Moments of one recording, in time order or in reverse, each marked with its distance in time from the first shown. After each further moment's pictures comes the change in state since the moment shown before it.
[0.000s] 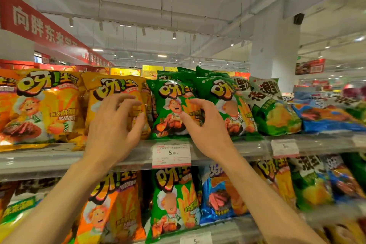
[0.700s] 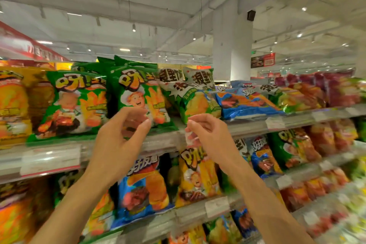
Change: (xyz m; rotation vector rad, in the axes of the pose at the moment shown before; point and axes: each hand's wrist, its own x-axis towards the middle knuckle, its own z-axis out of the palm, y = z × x) left_hand -0.012 0.215 0.094 -0.766 -0.172 -0.261; right_hand -0.051 0.129 -0.183 0.269 0.086 0.268
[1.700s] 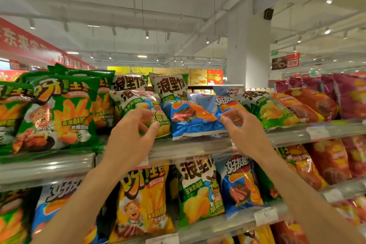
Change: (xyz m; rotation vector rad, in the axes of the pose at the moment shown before) left_hand 0.066 0.036 0.210 0.439 0.038 -0.027; right_hand 0.118 0.094 -0.237 -0.438 0.136 -0.163
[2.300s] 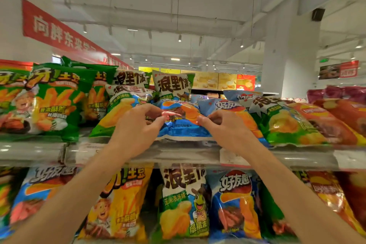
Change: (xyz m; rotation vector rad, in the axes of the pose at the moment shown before) left_hand 0.022 0.053 0.062 0.105 -0.013 -0.185; right_hand 0.055 0.021 0.001 0.012 -0.417 -0.065
